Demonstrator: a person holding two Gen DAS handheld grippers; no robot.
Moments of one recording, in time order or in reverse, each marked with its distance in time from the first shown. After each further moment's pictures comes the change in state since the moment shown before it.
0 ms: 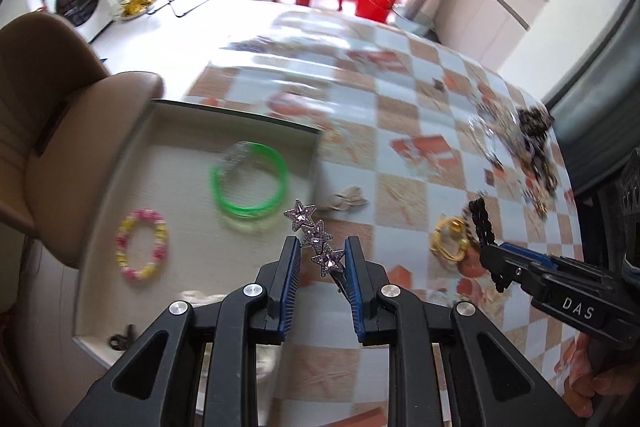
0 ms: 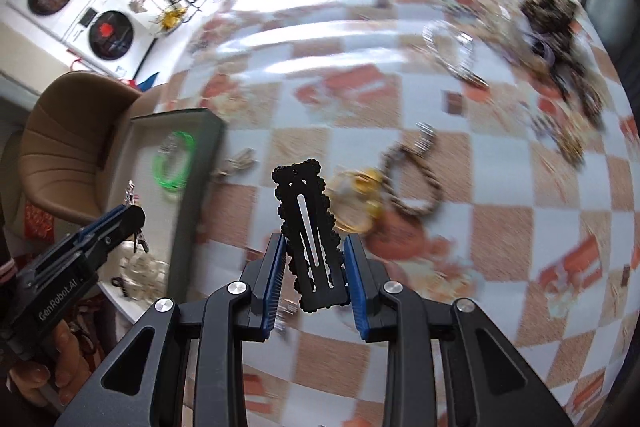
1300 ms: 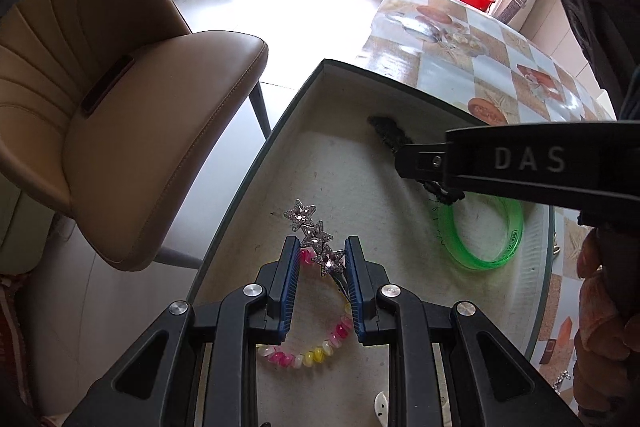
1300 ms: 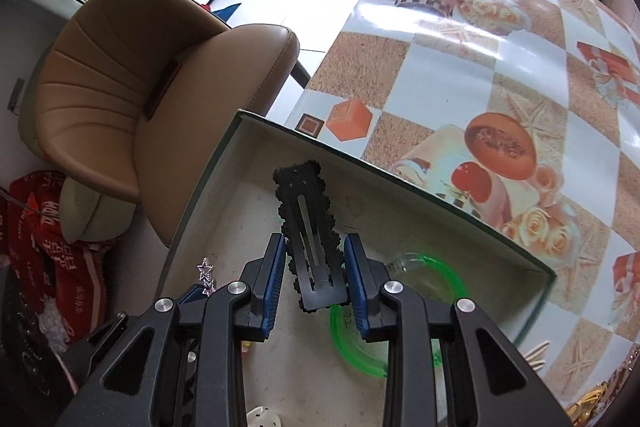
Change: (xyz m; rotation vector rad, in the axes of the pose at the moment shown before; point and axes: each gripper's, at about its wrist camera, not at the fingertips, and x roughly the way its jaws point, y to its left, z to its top) left arm 0.081 0.144 0.014 -0.138 0.032 0.191; right arm 0.186 0.213 0.098 -0.276 0.174 0.132
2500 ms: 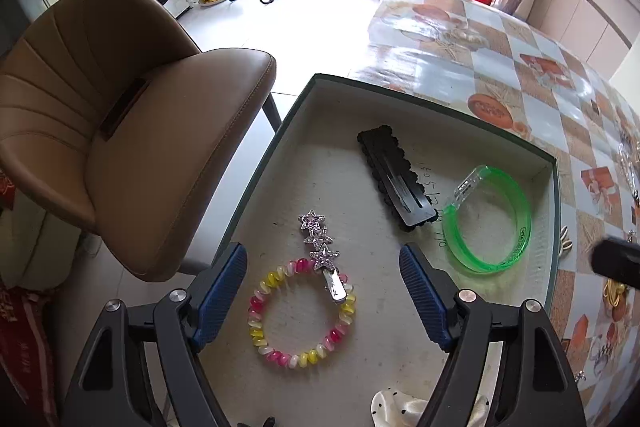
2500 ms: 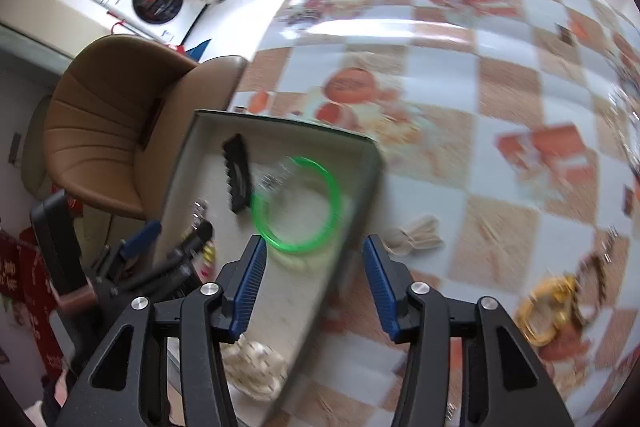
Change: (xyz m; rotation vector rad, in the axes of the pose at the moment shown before) left arm -0.011 -0.020 0.004 0.067 -0.018 0.106; right arm -0.100 -0.079 -0.087 0.201 -0.092 -0.006
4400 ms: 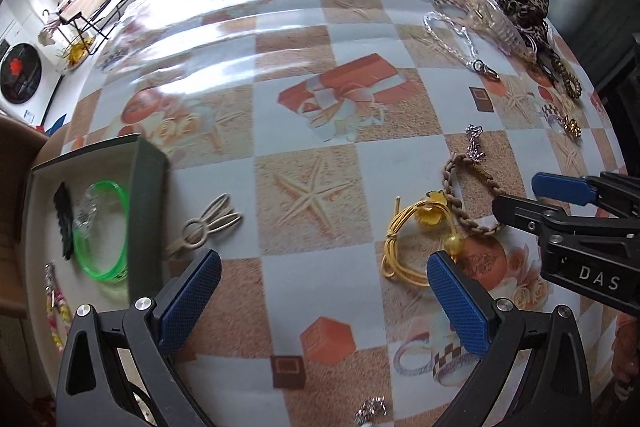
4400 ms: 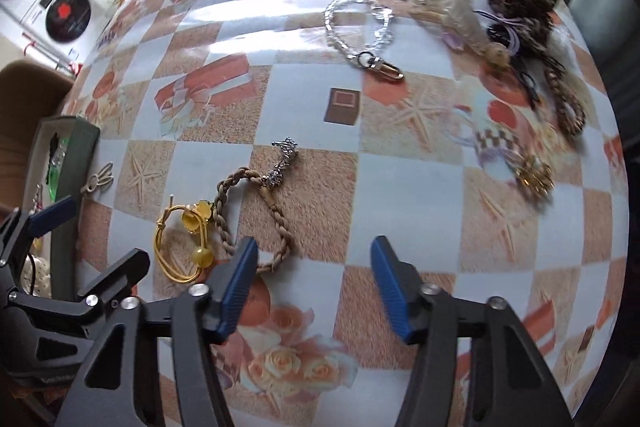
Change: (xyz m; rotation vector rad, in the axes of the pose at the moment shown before) left arm -0.023 -0.258 -0.046 0.407 0.074 -0.235; right arm -0.054 -0.202 -0.053 0.060 -0.026 -0.325
